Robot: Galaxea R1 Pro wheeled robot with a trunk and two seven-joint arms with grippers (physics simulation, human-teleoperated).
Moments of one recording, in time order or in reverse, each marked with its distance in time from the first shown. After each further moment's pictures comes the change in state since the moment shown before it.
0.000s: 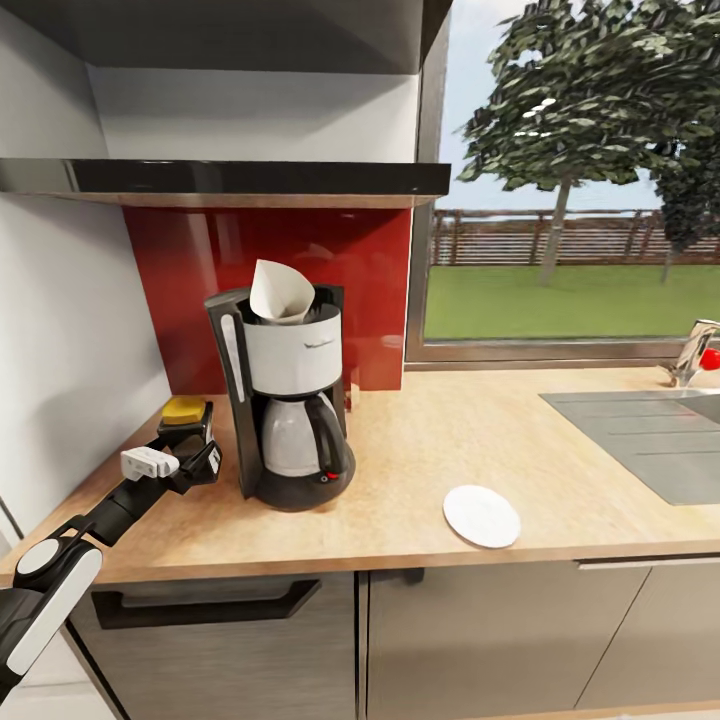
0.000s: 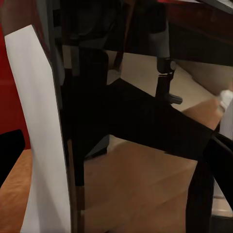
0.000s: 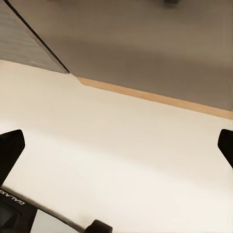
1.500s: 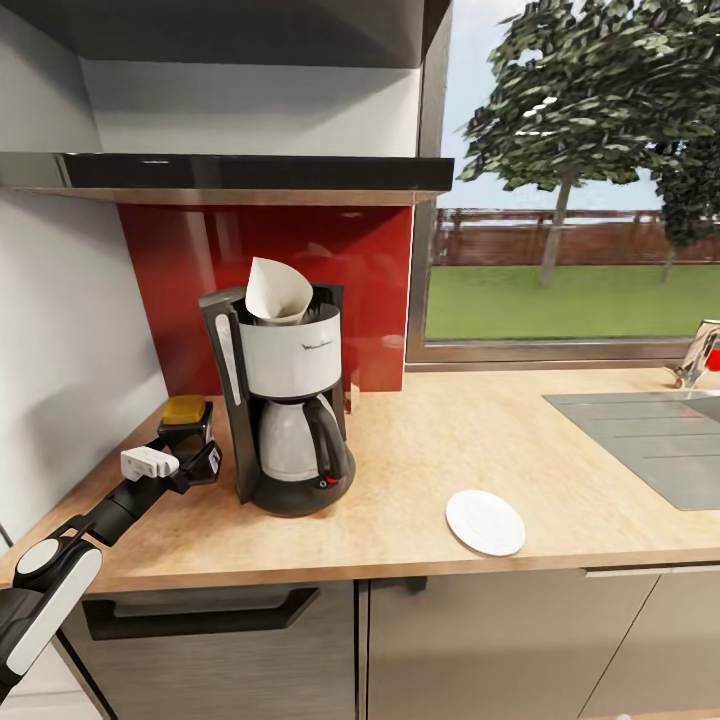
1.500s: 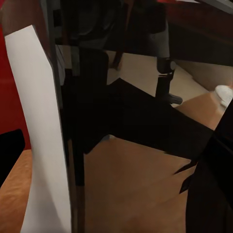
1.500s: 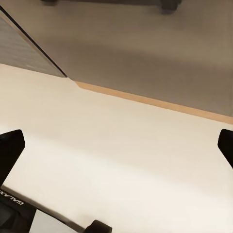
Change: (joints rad) left arm 0.000 0.000 0.001 0.000 0.000 0.002 0.001; right arm 0.000 0.000 0.000 0.000 0.000 0.000 0.001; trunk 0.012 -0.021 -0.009
